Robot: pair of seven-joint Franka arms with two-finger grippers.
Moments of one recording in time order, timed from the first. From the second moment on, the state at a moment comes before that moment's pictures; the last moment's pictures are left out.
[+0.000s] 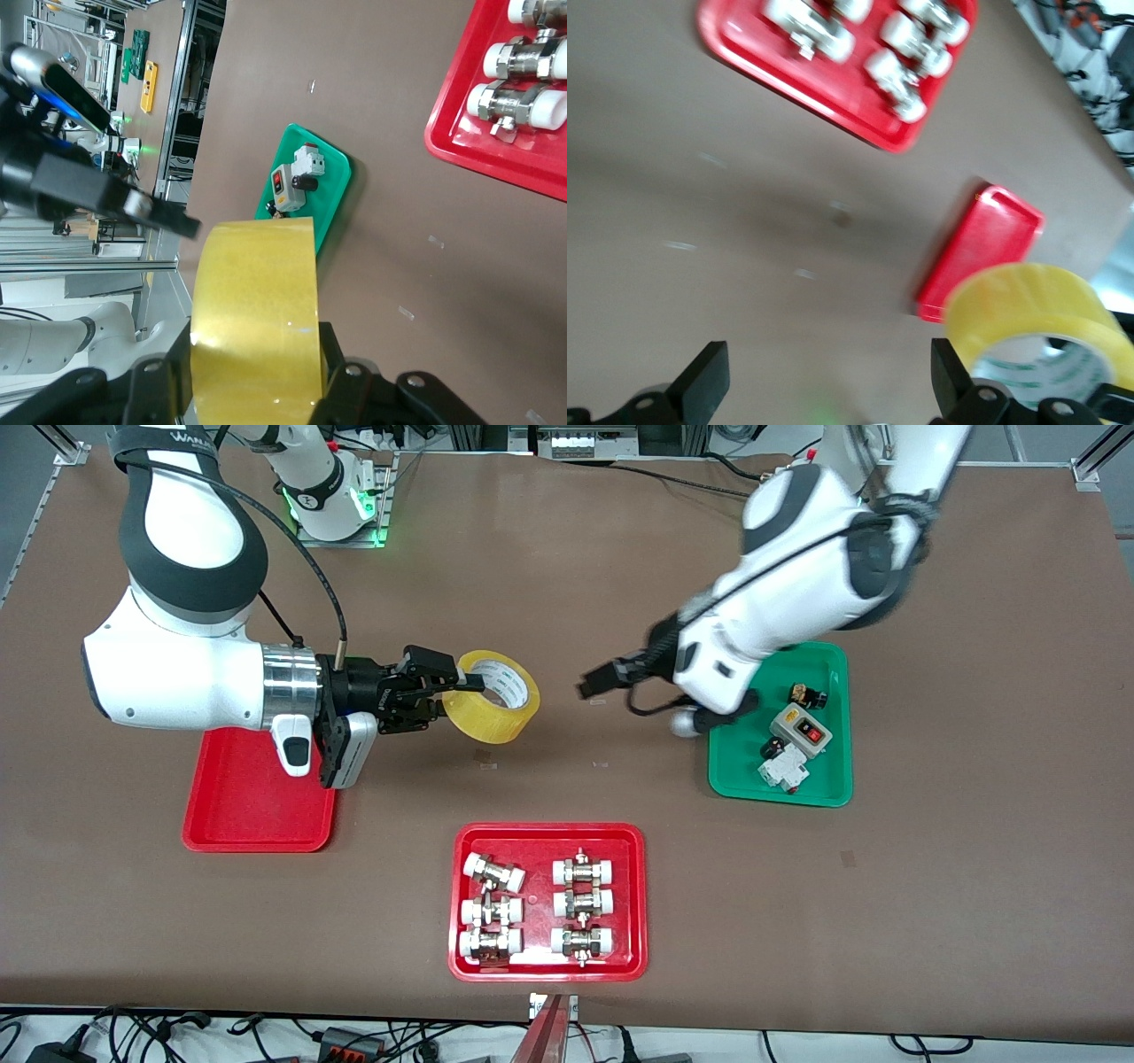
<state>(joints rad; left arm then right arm) -0.24 0.31 -0.27 -1.53 -0.49 2.01 -0.79 0.31 0.41 0.00 -1.45 1.02 1.79 -0.36</state>
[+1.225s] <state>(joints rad) 0.10 0.05 -0.20 -1.55 0.00 1.61 -0.21 -0.11 0.62 -0.03 -1.47 0.66 1.76 -0.36</state>
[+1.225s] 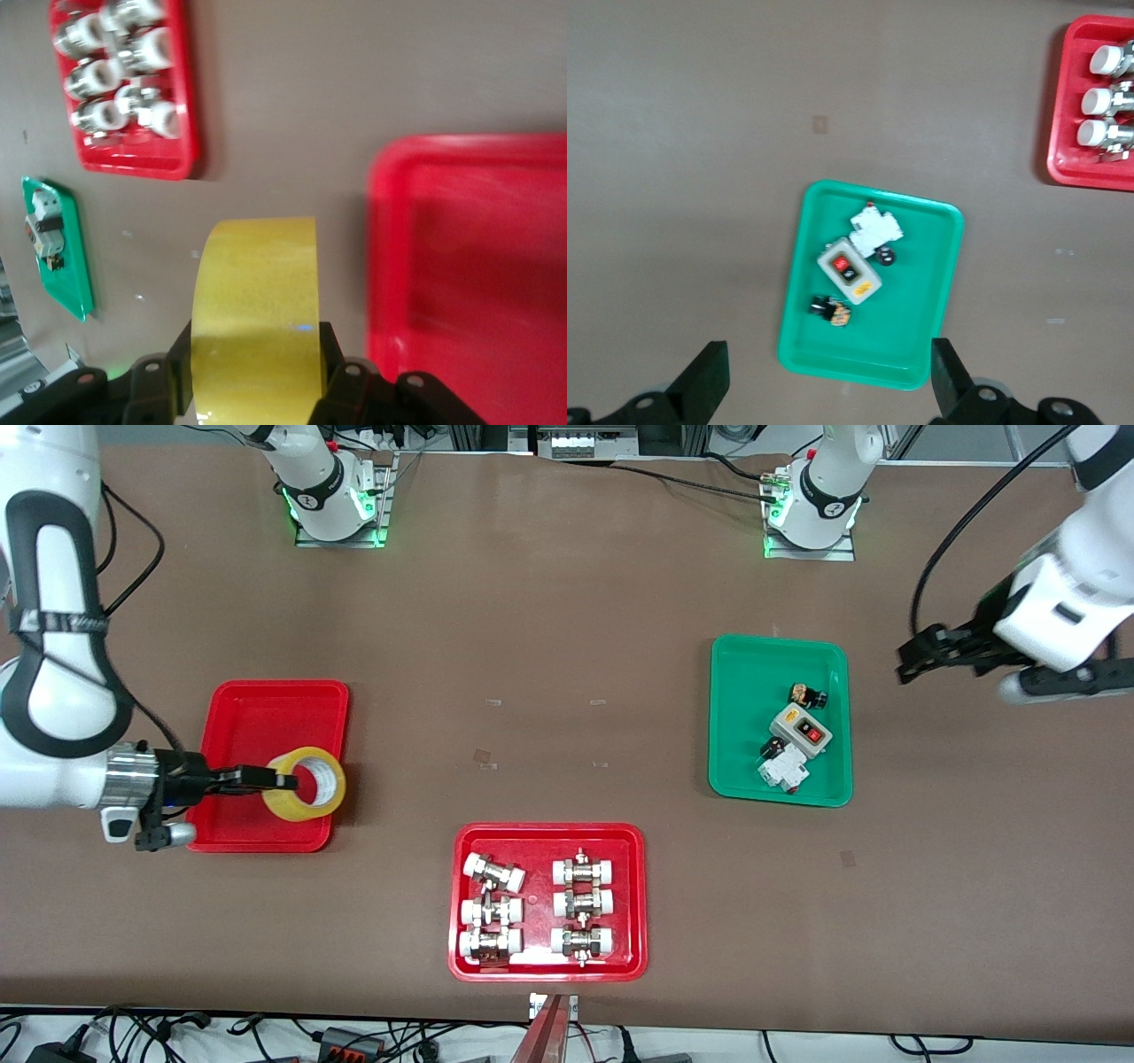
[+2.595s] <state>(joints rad) 0.02 -0.06 0.01 -1.60 0.00 1.62 0.02 -0.34 0.82 -0.03 -1.48 0.75 1.57 -0.60</state>
